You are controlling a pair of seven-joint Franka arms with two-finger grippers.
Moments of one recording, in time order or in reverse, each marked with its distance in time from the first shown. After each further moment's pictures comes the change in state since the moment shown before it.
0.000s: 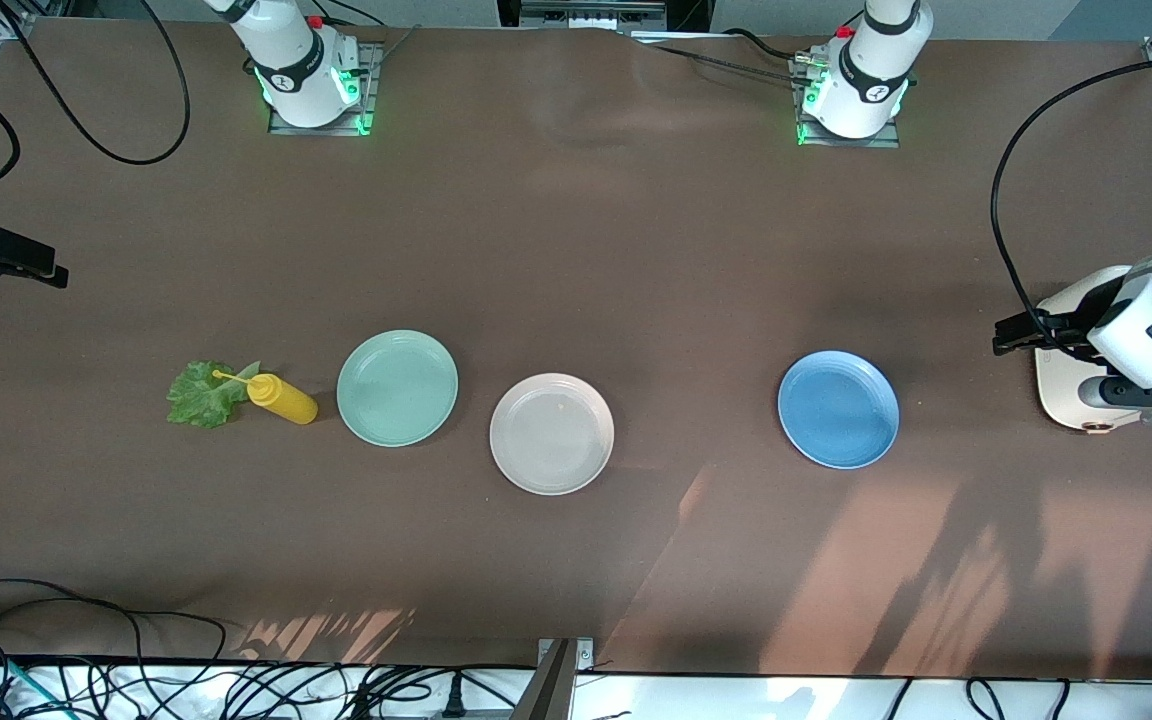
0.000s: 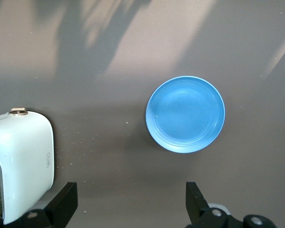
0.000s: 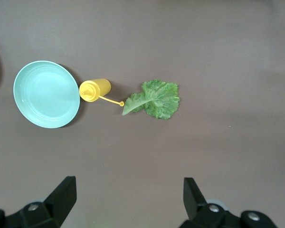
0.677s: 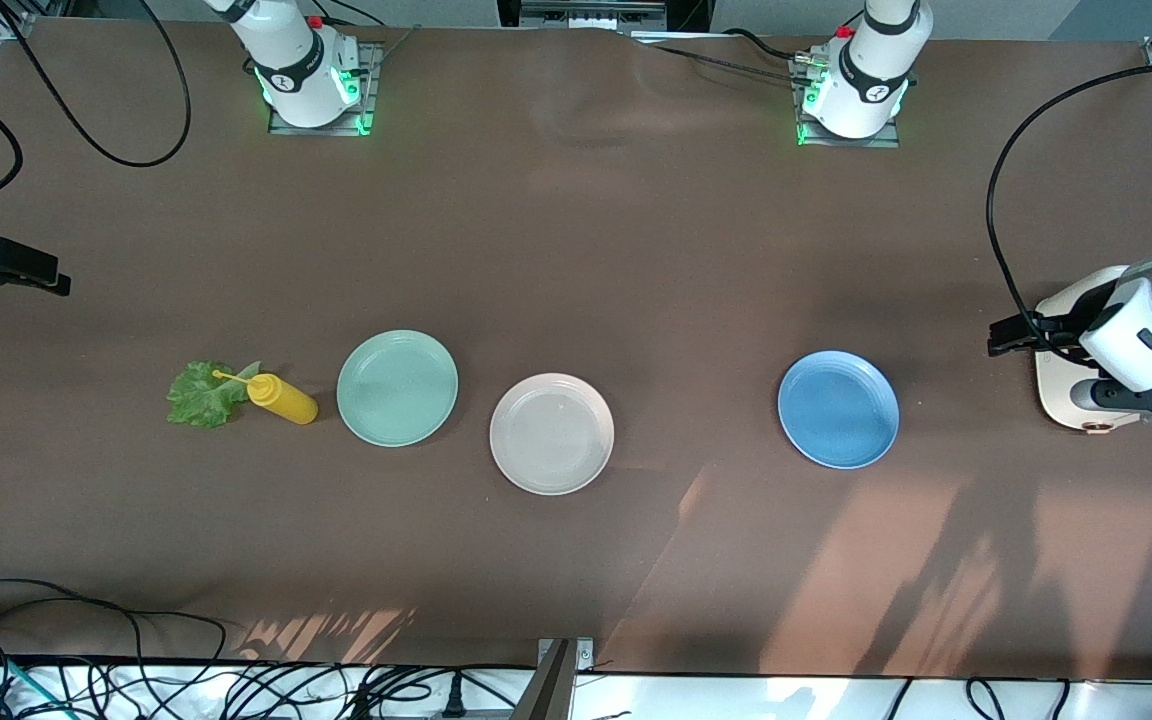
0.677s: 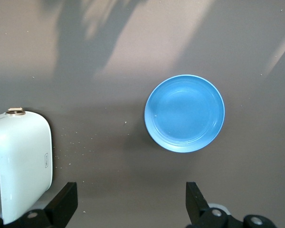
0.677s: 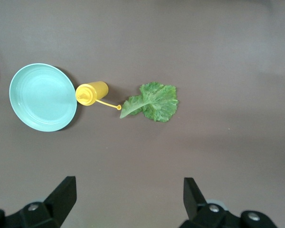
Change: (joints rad) left arm -0.004 0.008 -0.001 0.000 0.000 0.000 0.000; right arm -0.003 0.018 -0.001 0.000 -0.003 0.023 0.000
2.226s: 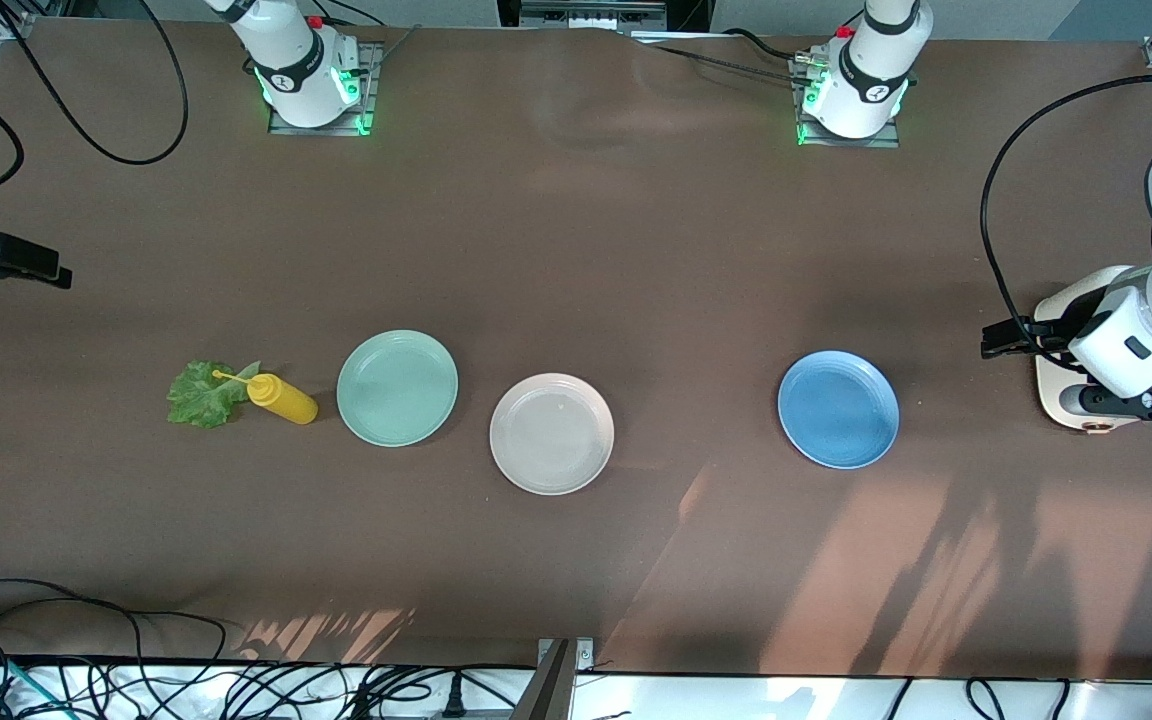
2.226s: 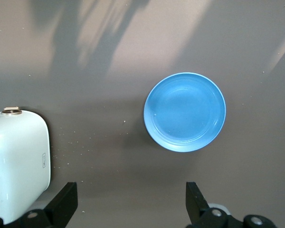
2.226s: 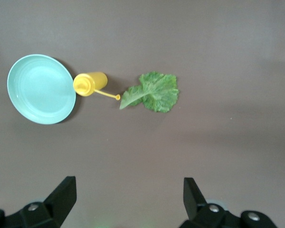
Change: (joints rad) left arm -0.001 0.014 0.001 0.000 0.000 0.001 0.000; right arm -0.009 -0.055 0.001 -0.071 0.001 -0.021 0.008
